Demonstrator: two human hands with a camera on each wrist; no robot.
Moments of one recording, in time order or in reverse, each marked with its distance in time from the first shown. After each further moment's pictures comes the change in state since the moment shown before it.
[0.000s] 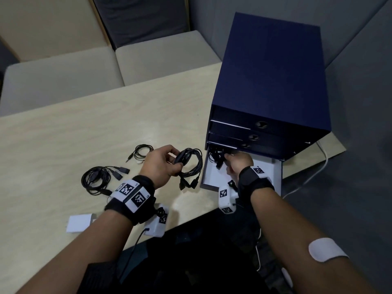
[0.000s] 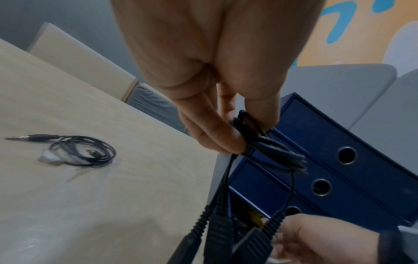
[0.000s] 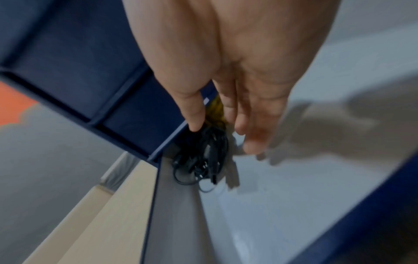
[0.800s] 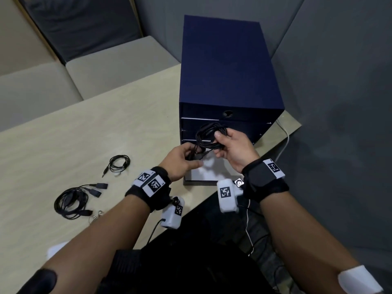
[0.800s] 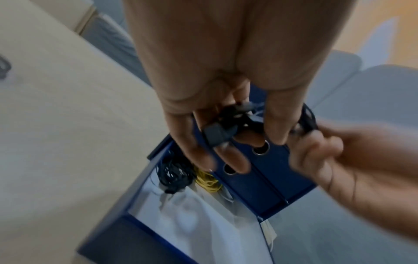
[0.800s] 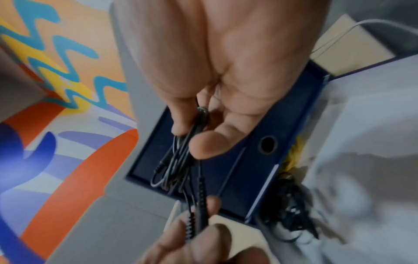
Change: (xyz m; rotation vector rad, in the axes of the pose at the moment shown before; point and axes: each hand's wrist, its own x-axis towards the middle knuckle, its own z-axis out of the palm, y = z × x) left_hand 0.014 0.034 0.065 -0.239 -0.513 0.128; right_hand -0.116 -0.057 -0.049 0.334 -0.140 -0.313
